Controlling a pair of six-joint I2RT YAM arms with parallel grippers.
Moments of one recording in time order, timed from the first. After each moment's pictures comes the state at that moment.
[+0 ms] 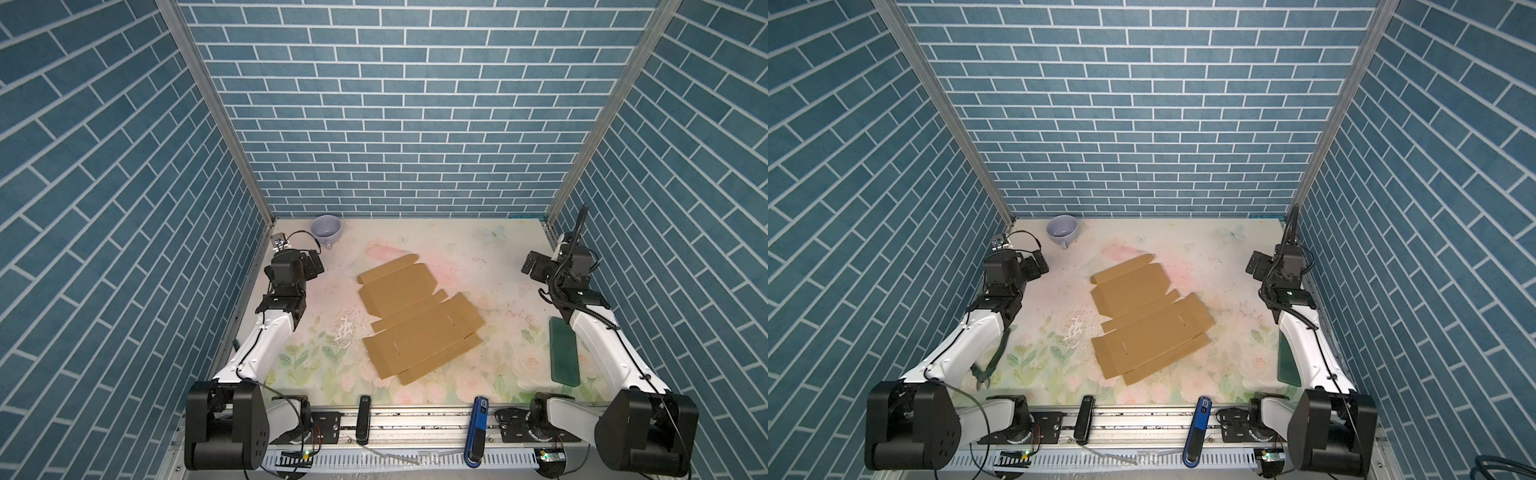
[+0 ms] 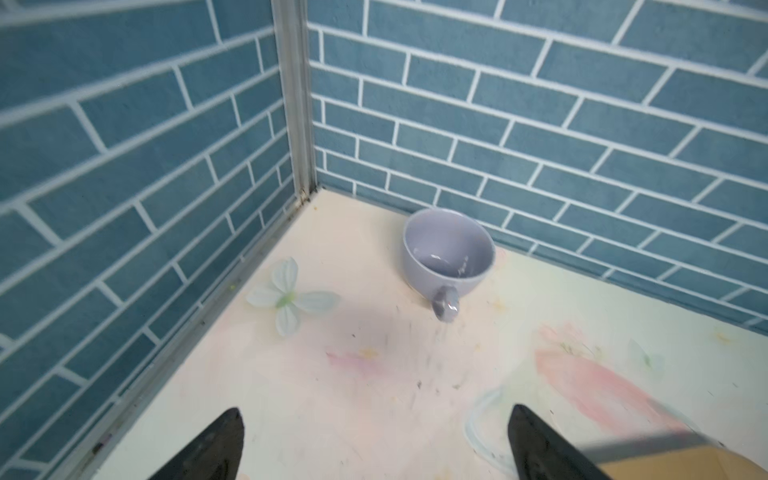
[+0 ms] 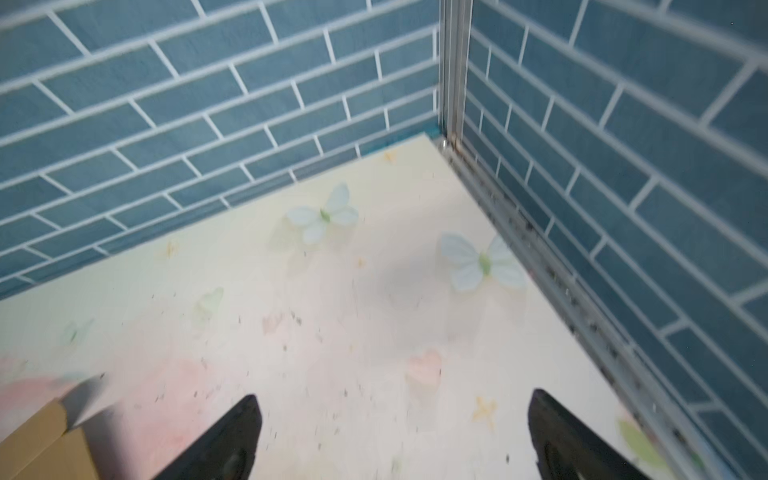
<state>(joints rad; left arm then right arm) -0.02 1.21 0.76 0.01 -0.23 -0.28 -0.02 1.16 0.87 -0.29 0.11 0.28</state>
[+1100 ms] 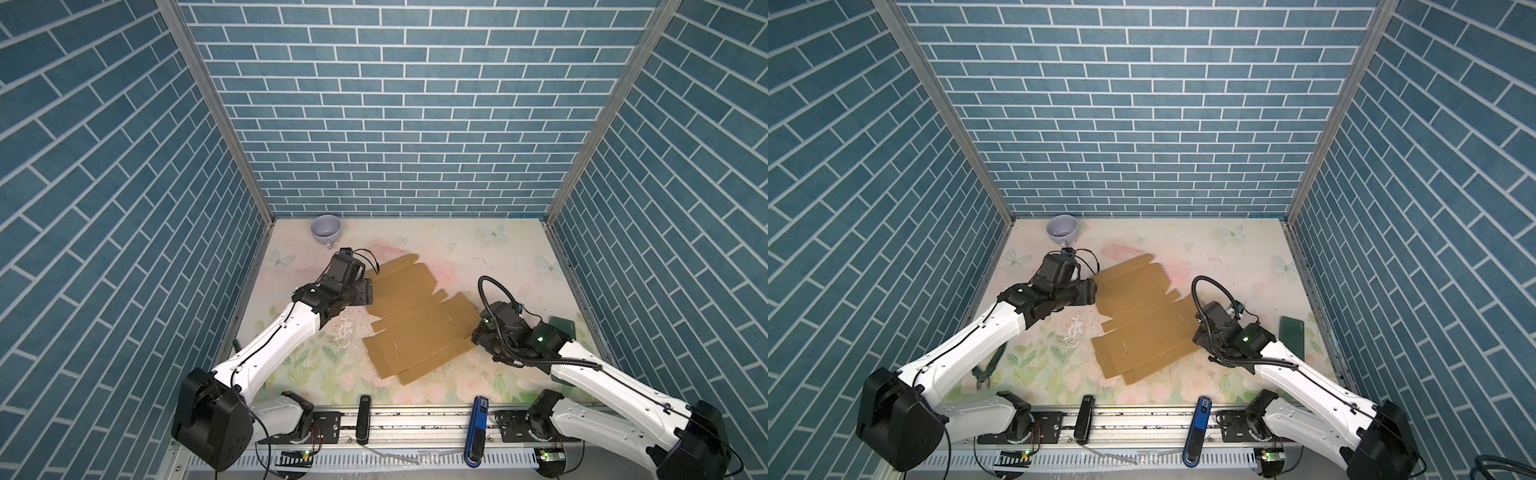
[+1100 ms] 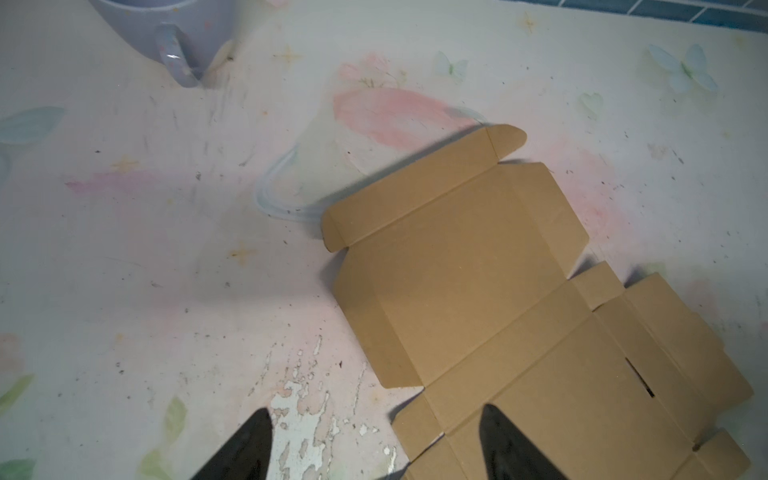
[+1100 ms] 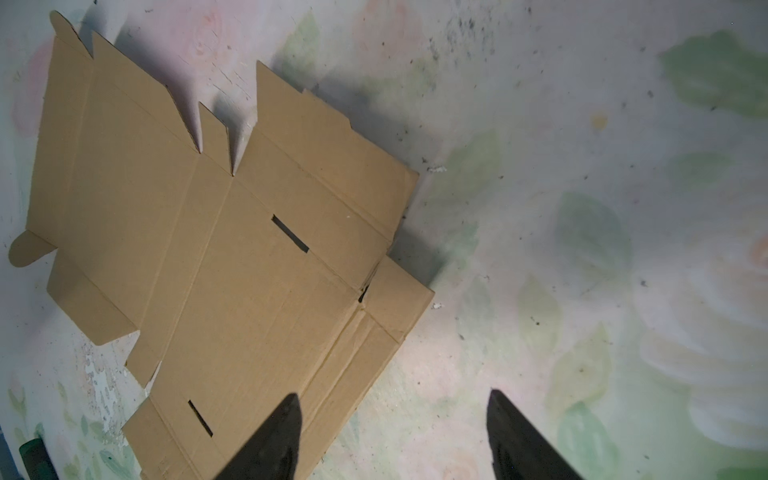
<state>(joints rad) -0.50 1.25 0.96 -0.57 -0.13 -0.41 0.81 0.97 0.65 -0.78 0.18 1.25</state>
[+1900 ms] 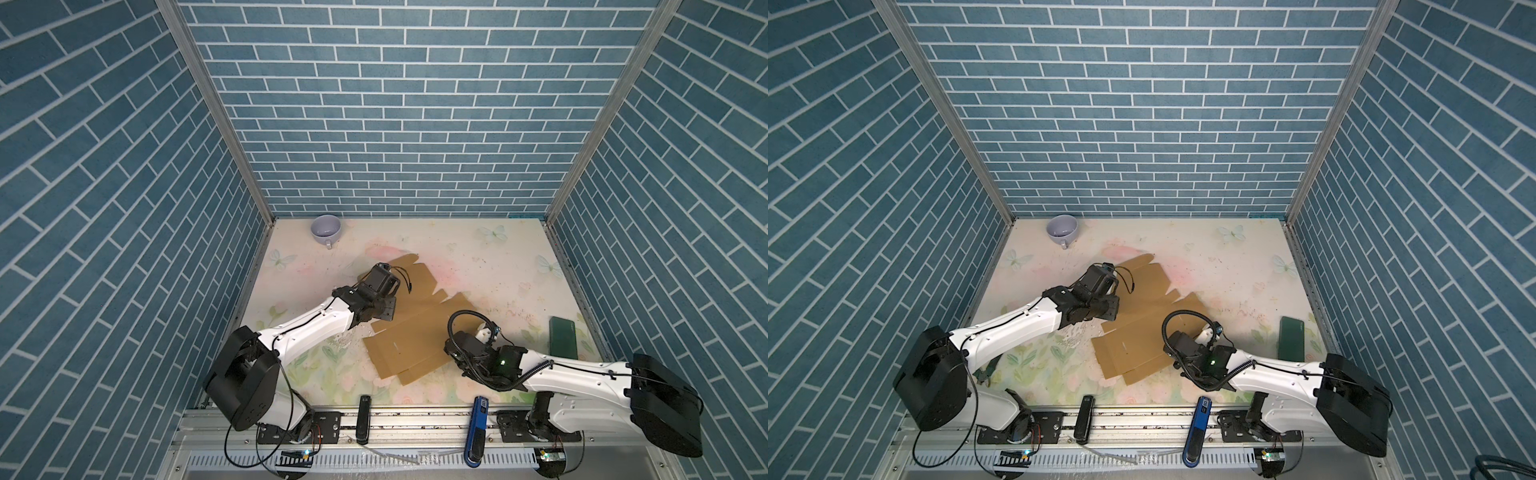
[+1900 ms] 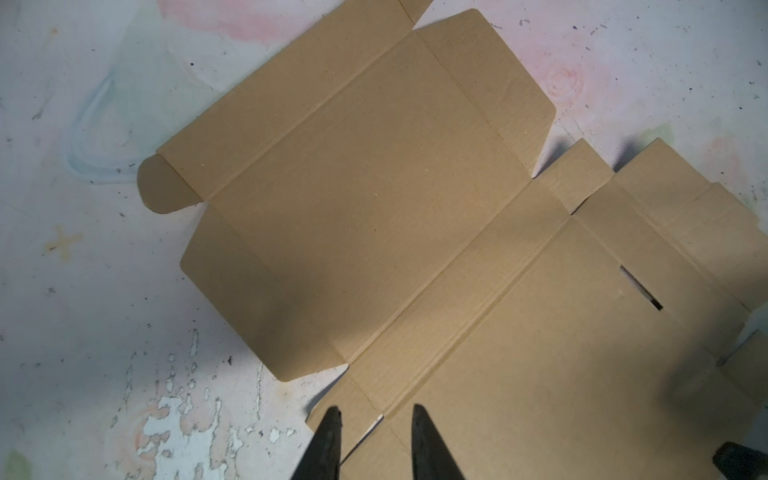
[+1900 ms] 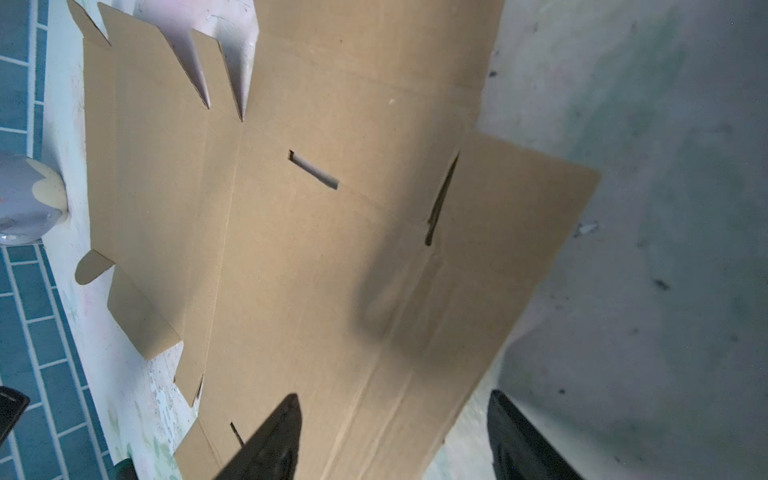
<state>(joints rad) -0.70 1.47 0.97 -0.49 -0.13 -0.41 1.13 1.19 0.46 -0.29 0.36 1.71</state>
